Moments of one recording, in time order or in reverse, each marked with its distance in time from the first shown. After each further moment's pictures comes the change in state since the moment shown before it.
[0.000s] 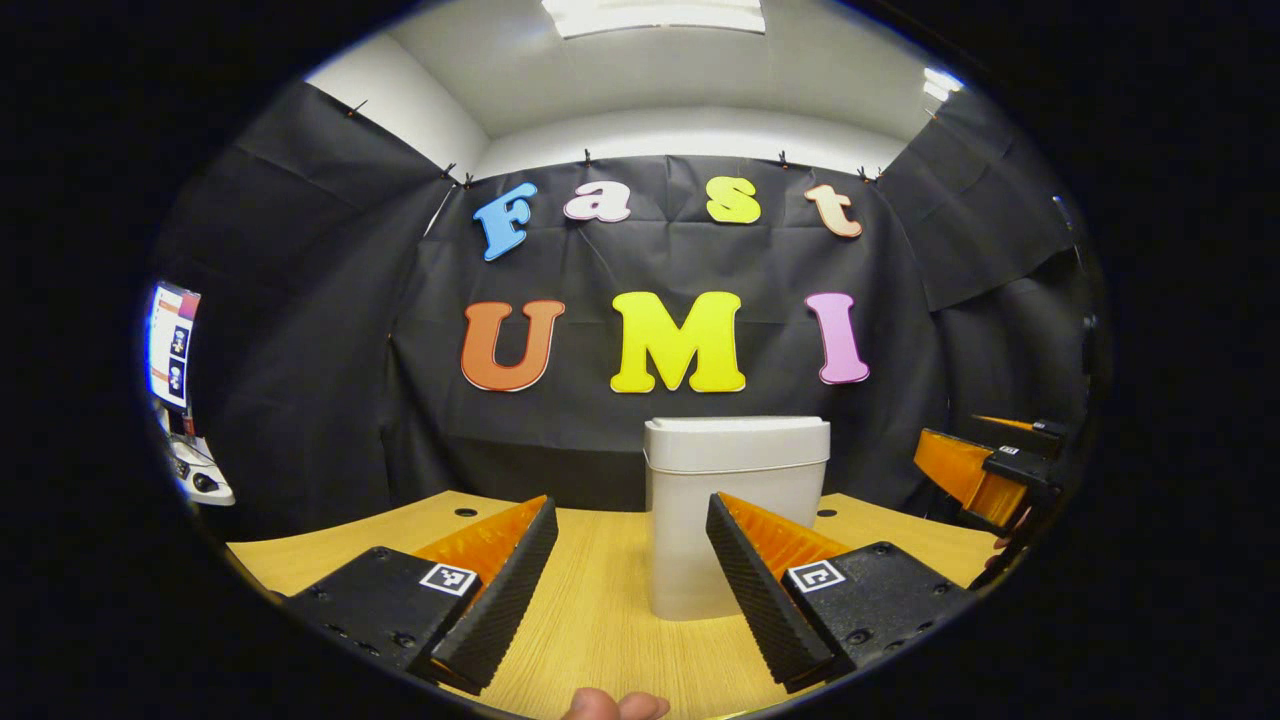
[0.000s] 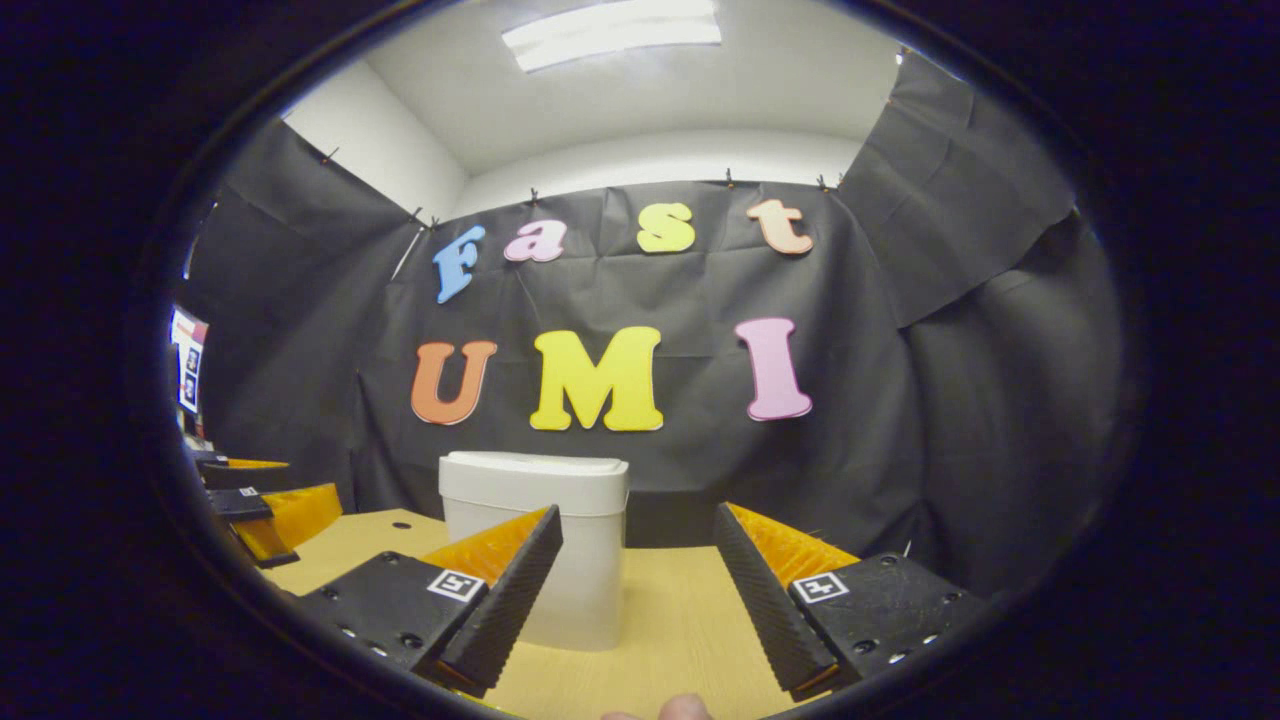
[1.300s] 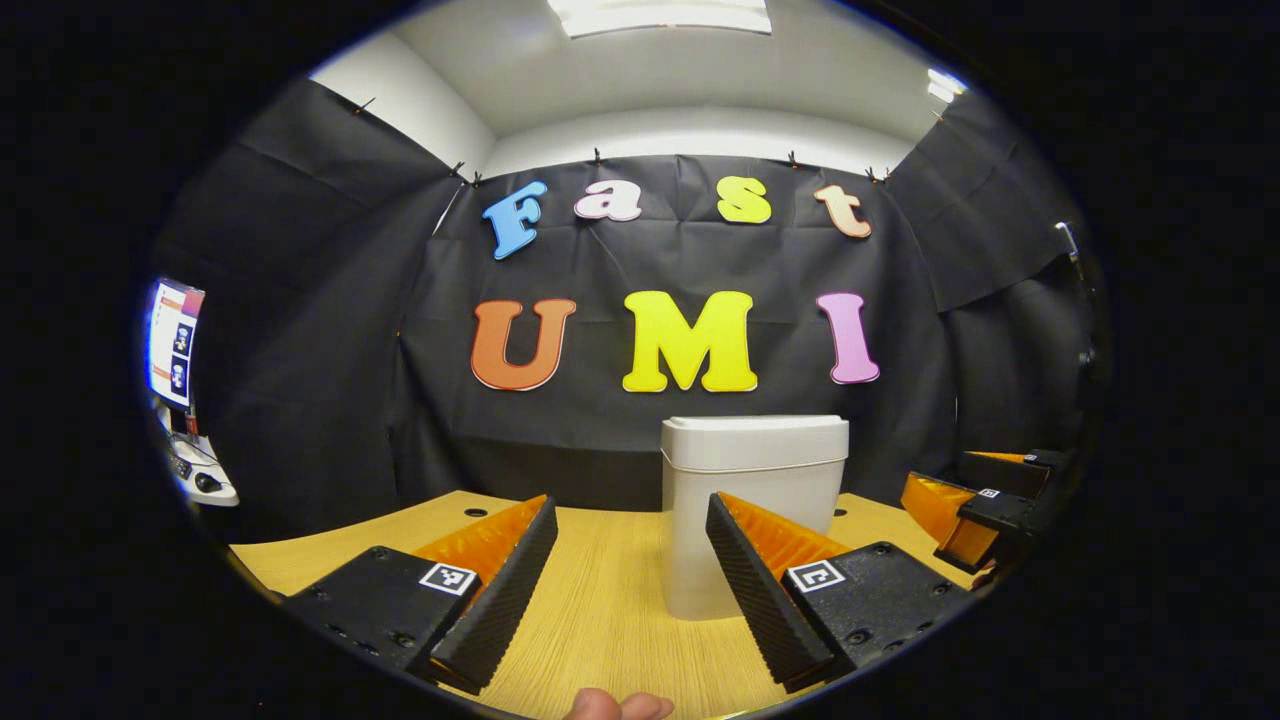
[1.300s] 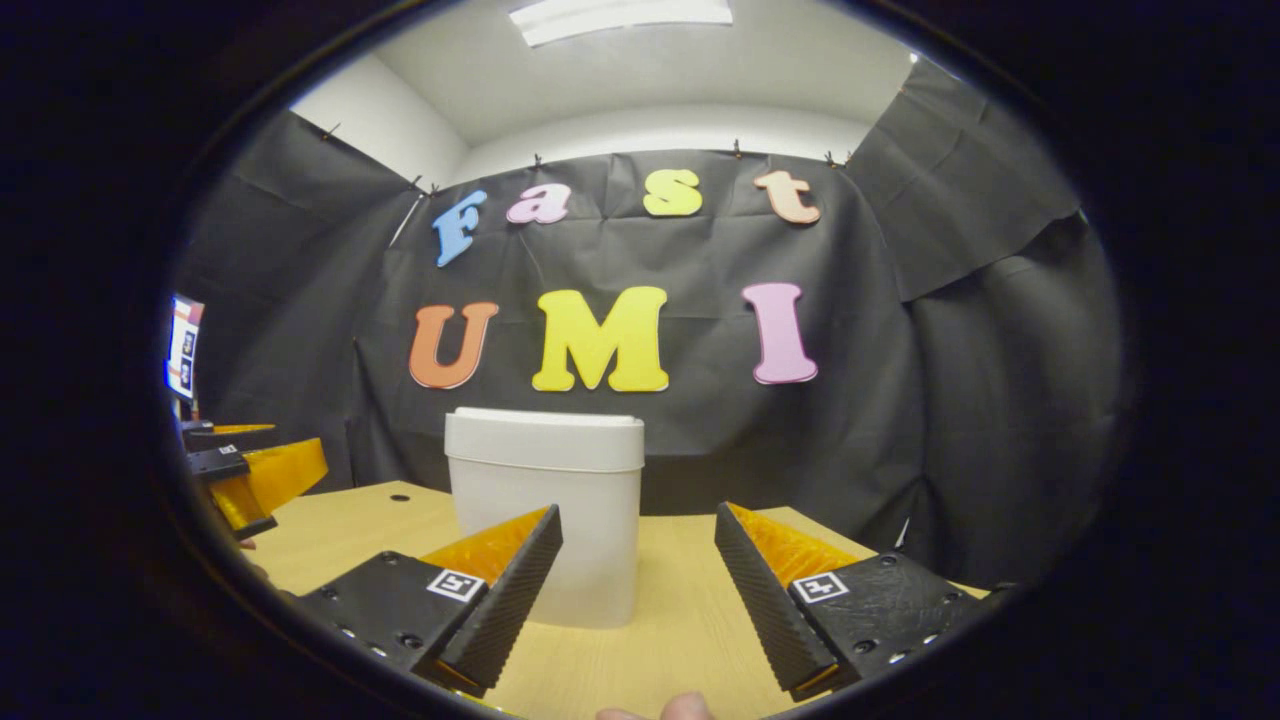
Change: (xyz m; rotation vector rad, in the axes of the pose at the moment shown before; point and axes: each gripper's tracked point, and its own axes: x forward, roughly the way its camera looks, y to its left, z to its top) left arm 0.004 0.020 -0.001 0.008 -0.002 0.025; right arm 0.003 0.024 -0.033 -0.022 0.106 -0.008
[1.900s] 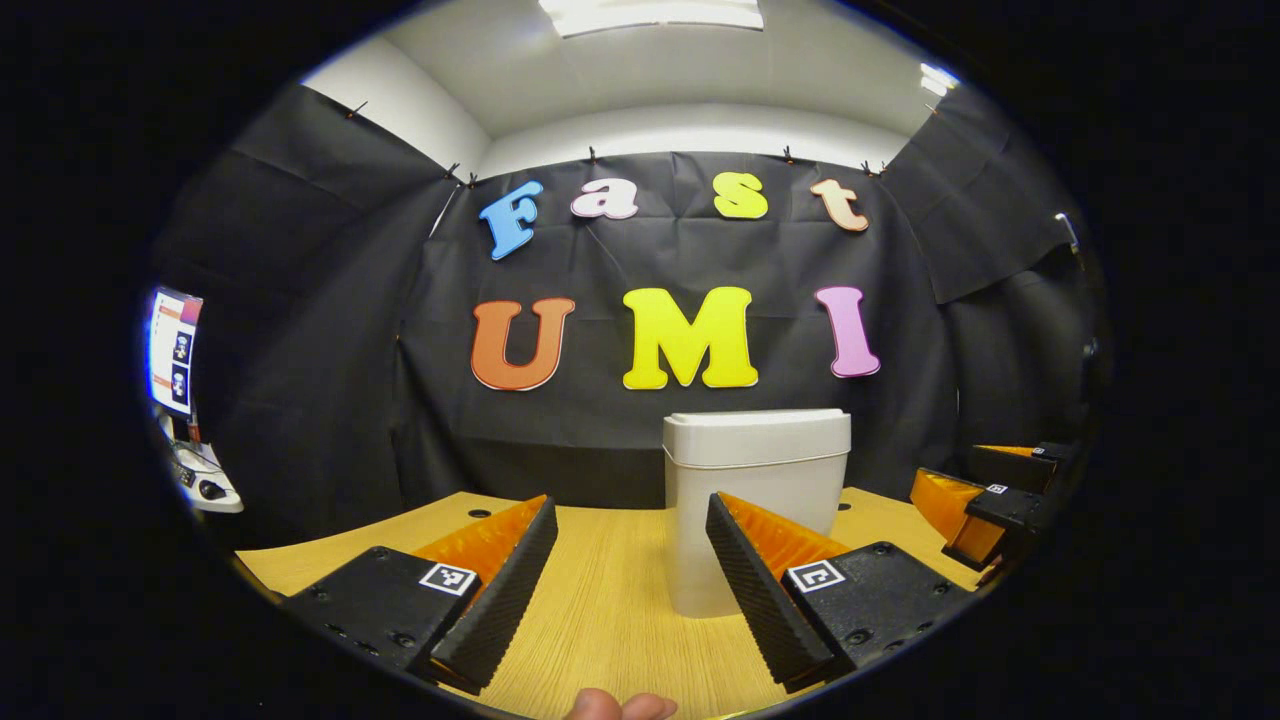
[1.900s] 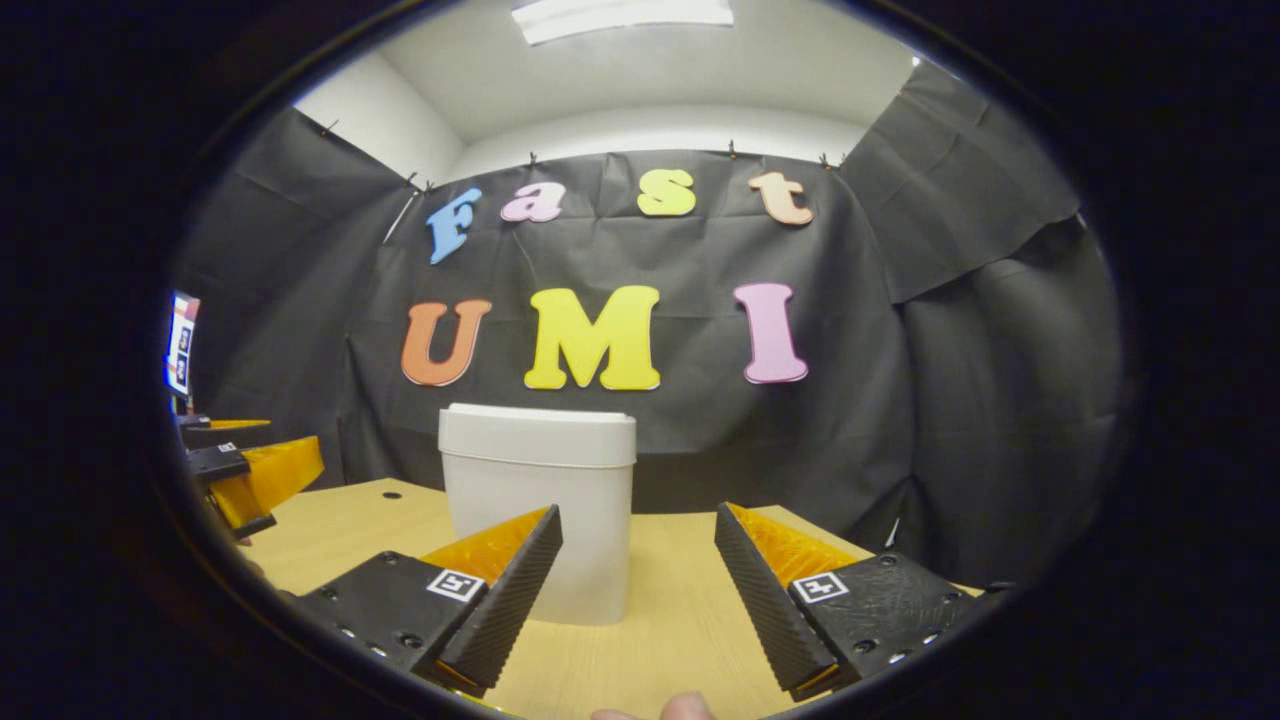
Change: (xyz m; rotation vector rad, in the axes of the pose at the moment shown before) left arm 0.002 0.002 -0.003 0.015 0.011 0.001; right arm -0.005 -0.003 -0.003 -0.003 0.003 -0.023
